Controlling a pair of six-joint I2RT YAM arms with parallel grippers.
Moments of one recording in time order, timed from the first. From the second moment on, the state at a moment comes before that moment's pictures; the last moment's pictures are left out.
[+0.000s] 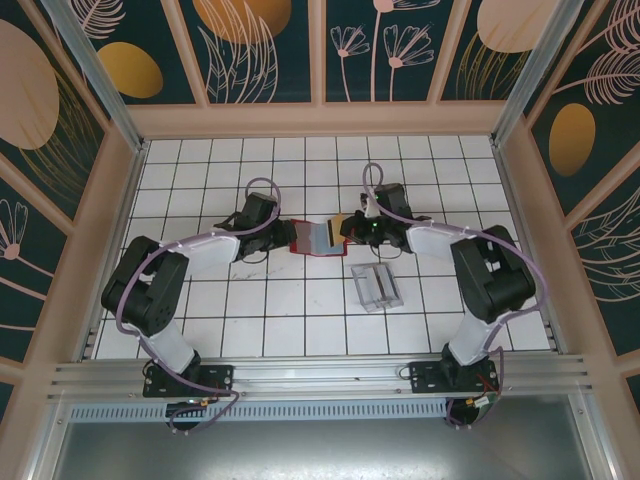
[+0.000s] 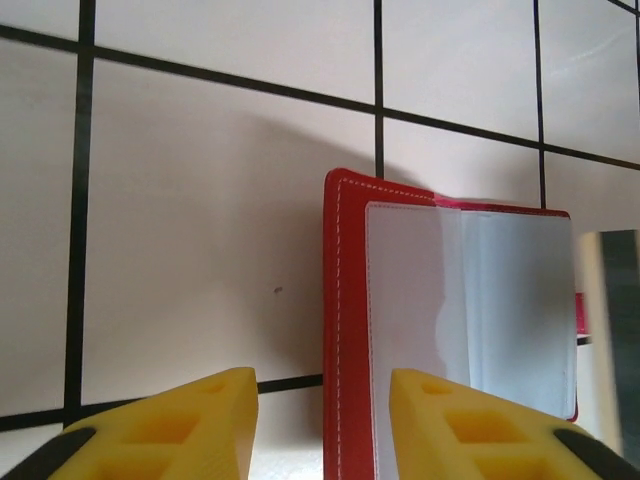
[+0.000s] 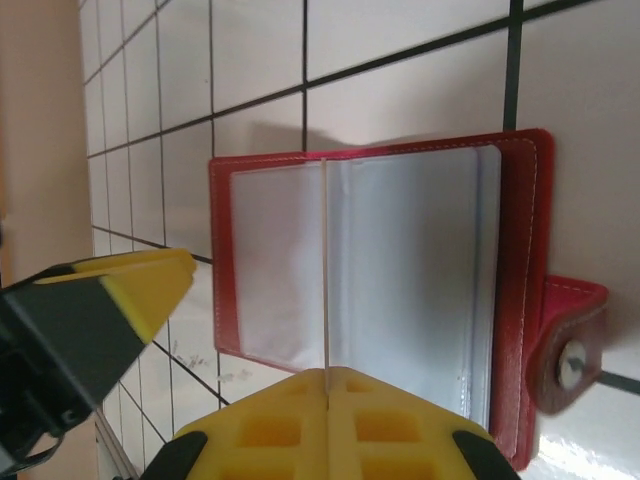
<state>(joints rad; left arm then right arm) -0.49 1.71 0.91 -0.06 0.13 -0.68 0.44 1.75 0.92 0.05 -0.57 0.75</state>
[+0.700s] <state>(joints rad) -0.48 1.82 0.91 -0.04 0.12 -0.66 0.44 1.97 0.96 0.22 -0.74 0.76</state>
